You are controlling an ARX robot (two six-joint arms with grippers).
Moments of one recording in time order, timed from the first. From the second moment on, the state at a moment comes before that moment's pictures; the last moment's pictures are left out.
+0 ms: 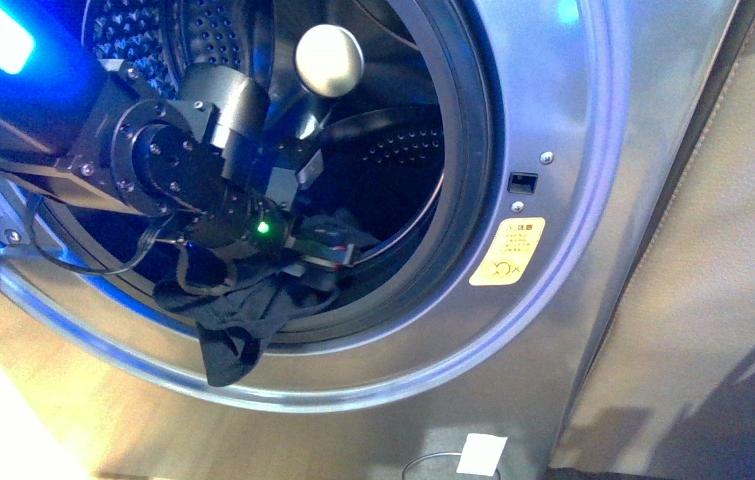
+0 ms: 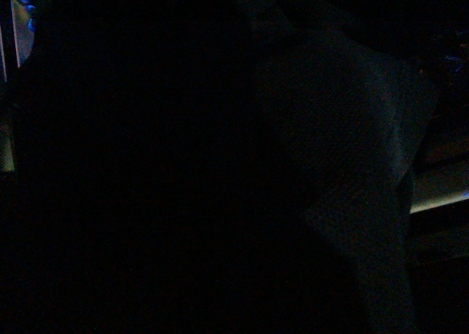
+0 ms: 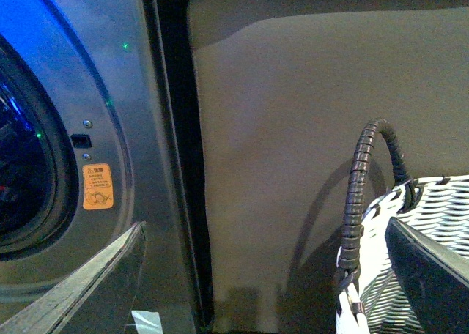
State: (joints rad) left arm -0.23 2.21 1.39 0.15 0.05 0.16; right arm 0.00 0.00 0.01 0.00 0.00 0.00
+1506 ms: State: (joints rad) left arm -0.27 1.18 1.02 0.11 0.36 0.19; right arm 0.00 0.00 0.01 0.00 0.00 0.00
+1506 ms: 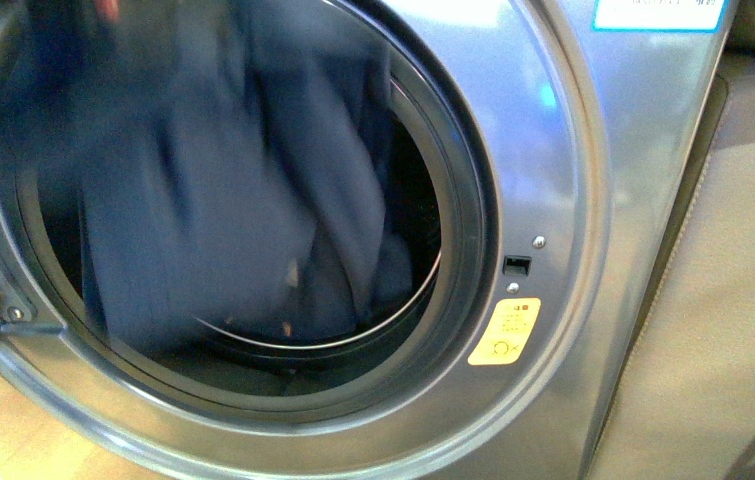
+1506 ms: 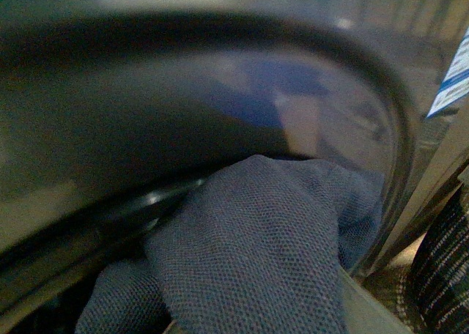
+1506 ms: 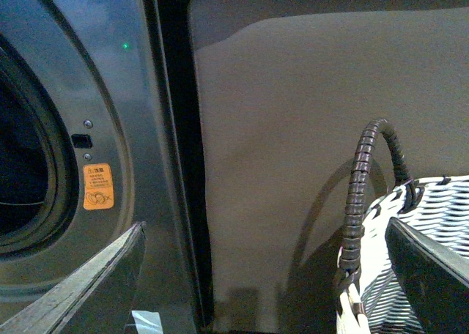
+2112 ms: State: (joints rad) left arm -0.45 1.34 1.60 -0.11 0.32 0.18; right arm 0.00 0.00 0.01 0.00 0.00 0.00
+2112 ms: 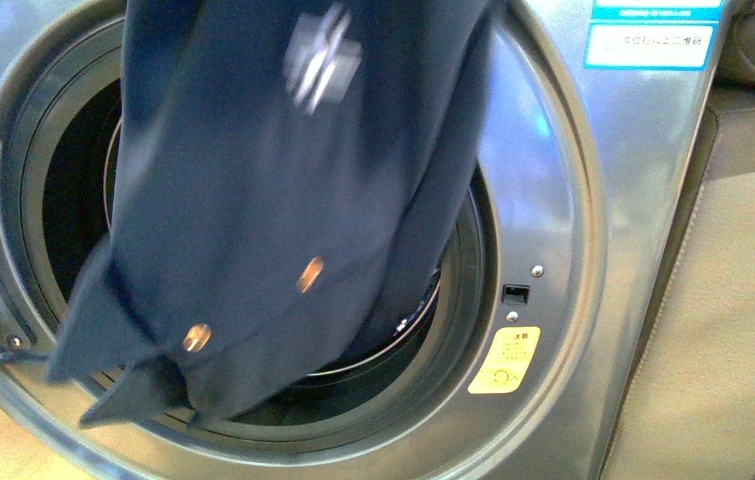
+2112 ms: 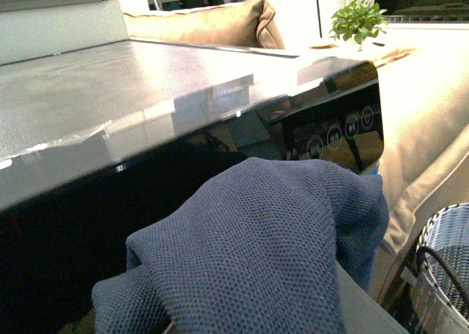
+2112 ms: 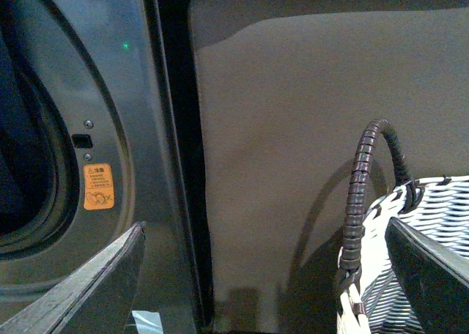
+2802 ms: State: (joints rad) left arm -0.65 1.56 2.23 -0.35 0.25 0.19; right arm 0.00 0.00 0.01 0.00 0.00 0.00
